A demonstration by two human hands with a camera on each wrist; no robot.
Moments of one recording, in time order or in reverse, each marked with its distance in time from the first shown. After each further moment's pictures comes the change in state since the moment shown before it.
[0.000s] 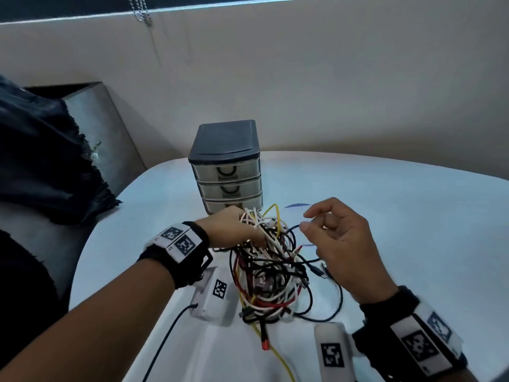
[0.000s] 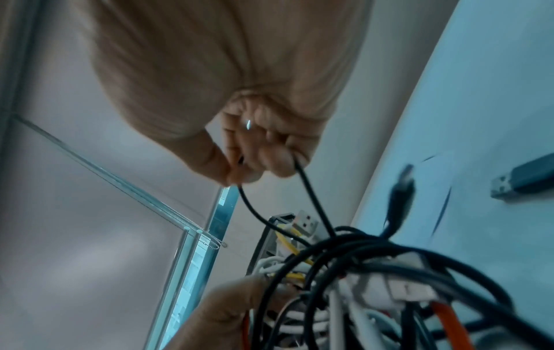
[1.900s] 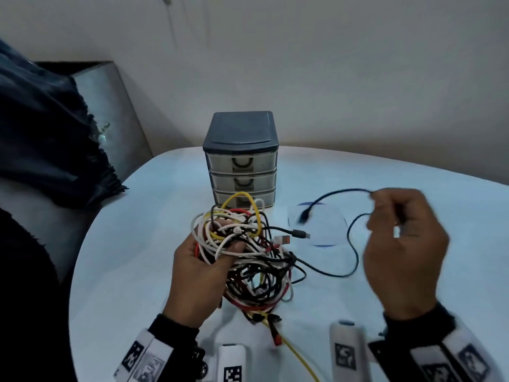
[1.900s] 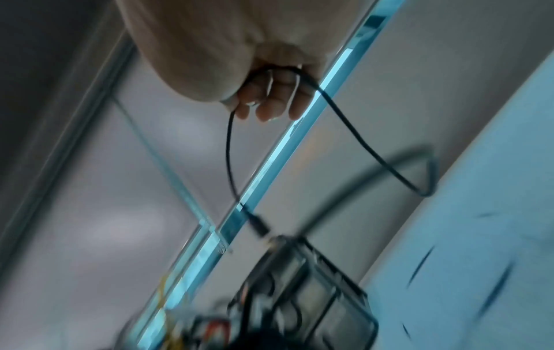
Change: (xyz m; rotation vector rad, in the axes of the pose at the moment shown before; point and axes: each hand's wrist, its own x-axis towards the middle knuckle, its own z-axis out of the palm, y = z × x) left_hand -0.073 -0.049 0.060 -0.842 0.777 0.365; right_hand 0.002 0.001 -0.001 -0.321 0.492 -0.438
